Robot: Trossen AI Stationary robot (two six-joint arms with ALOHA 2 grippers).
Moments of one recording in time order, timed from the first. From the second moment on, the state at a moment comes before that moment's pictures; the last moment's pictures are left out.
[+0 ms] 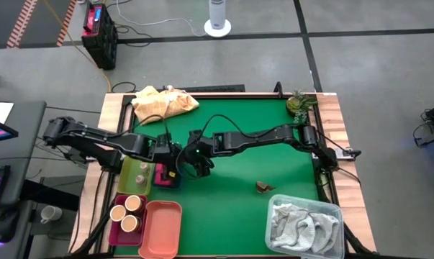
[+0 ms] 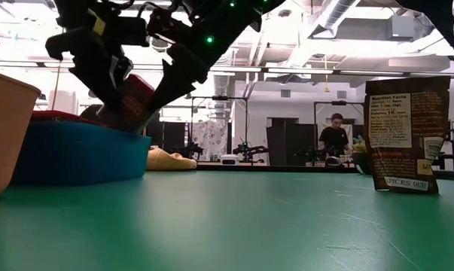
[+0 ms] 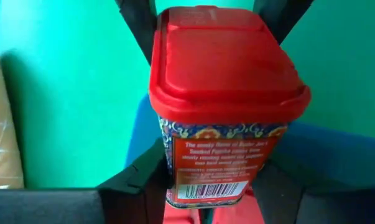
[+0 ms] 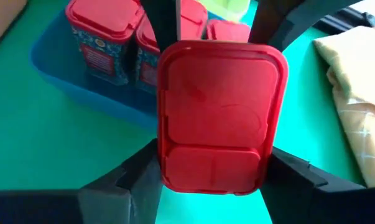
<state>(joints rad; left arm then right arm) -0.13 1.27 0.94 -0.81 -0.32 -0.17 0.02 2.17 1.84 -0.44 0.10 -0.34</state>
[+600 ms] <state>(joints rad) -0.22 1.23 0.93 -0.80 -0.40 -0.35 0.02 2.11 1.84 -0.46 0.05 -0.31</state>
